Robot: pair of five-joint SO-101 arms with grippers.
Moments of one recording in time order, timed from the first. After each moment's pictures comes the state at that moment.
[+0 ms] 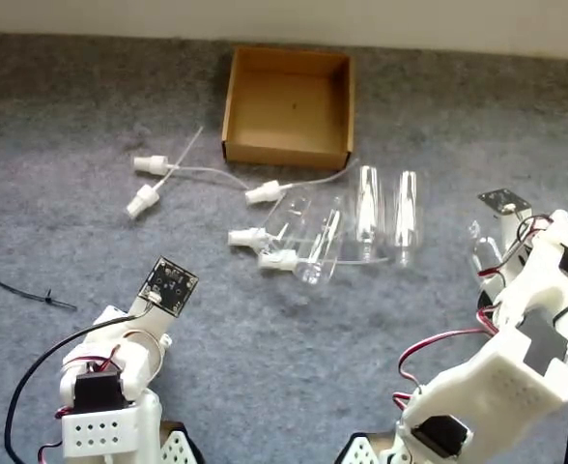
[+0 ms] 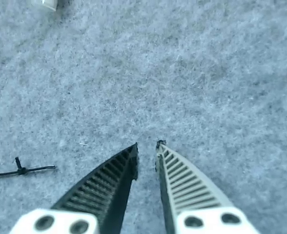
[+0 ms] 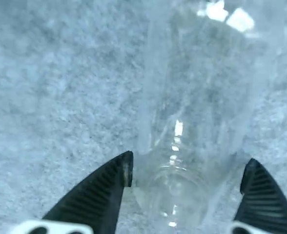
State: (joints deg) left arm -13.1 -101.5 96.0 73.2 -30.5; right arm 32.3 15.0 10.5 73.8 61.9
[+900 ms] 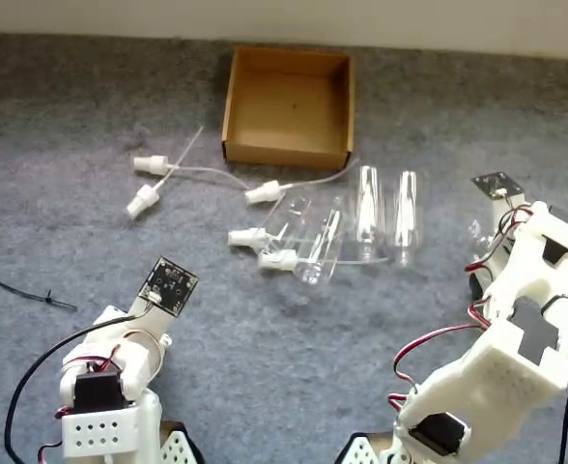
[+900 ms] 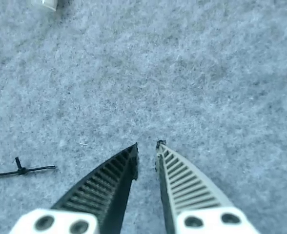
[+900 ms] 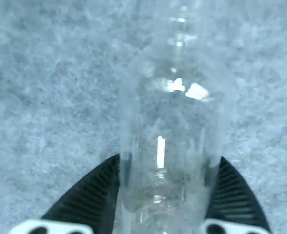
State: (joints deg) left arm -13.1 -101.5 96.0 73.2 -30.5; right arm 28.9 18.2 10.4 65.2 53.7
